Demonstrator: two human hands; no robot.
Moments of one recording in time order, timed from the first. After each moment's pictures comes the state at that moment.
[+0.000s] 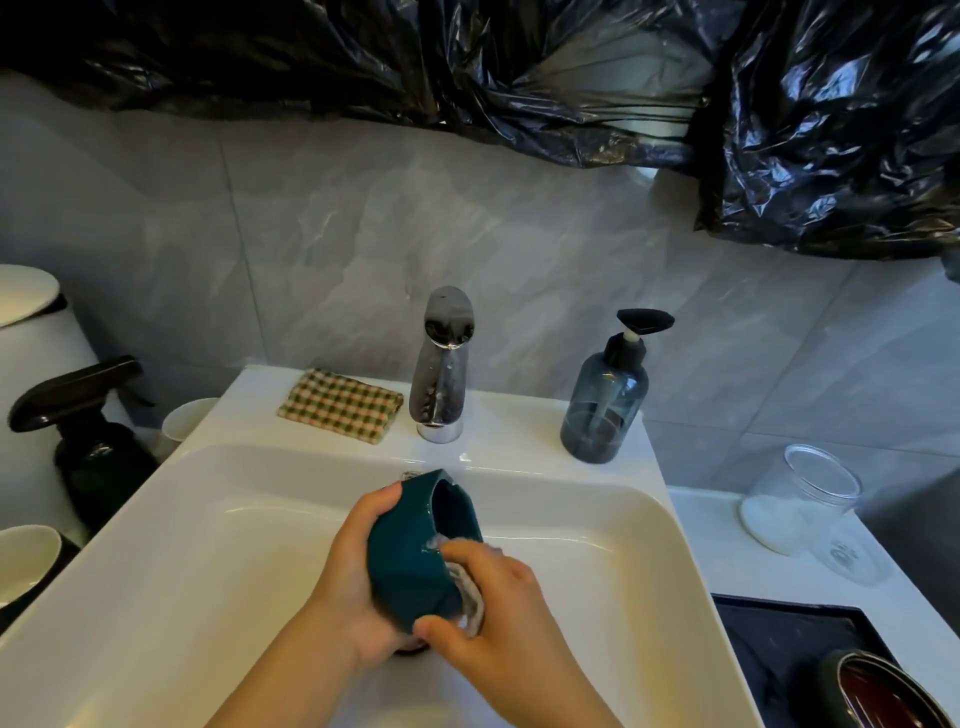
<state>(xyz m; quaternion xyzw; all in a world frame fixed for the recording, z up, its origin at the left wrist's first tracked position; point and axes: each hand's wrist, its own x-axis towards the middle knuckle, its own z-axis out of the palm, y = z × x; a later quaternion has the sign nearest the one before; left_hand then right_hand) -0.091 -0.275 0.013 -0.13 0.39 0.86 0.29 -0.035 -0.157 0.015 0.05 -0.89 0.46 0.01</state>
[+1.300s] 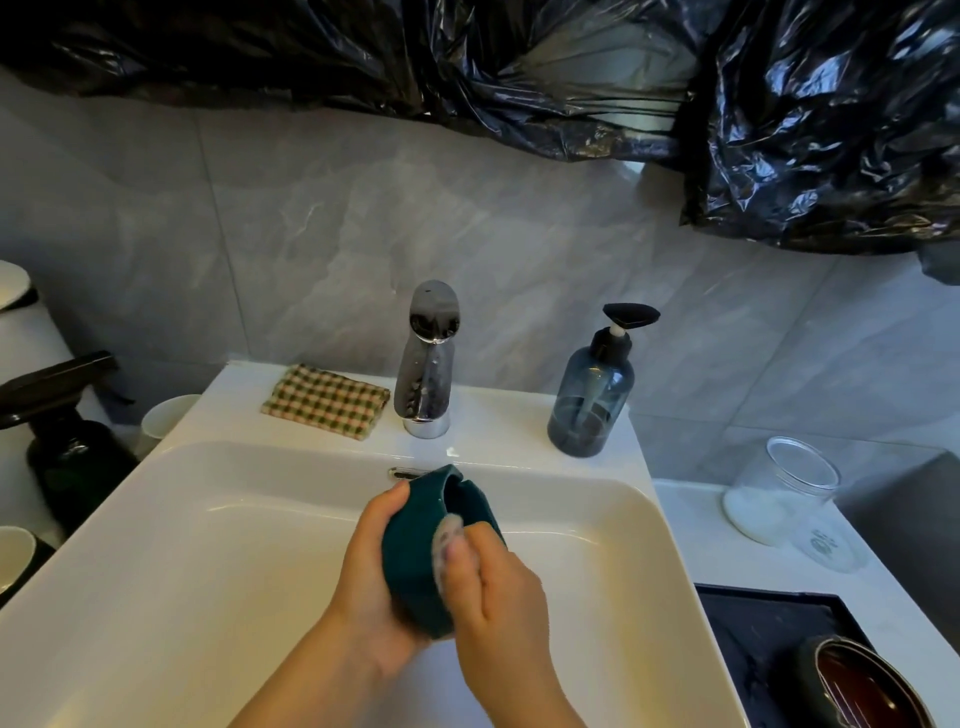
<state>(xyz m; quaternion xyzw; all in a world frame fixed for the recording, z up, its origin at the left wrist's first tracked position) -0.078 -0.259 0.016 -0.14 0.37 0.87 0.31 -0.038 -0.166 0.011 -0.02 -0.88 0.47 0.12</state>
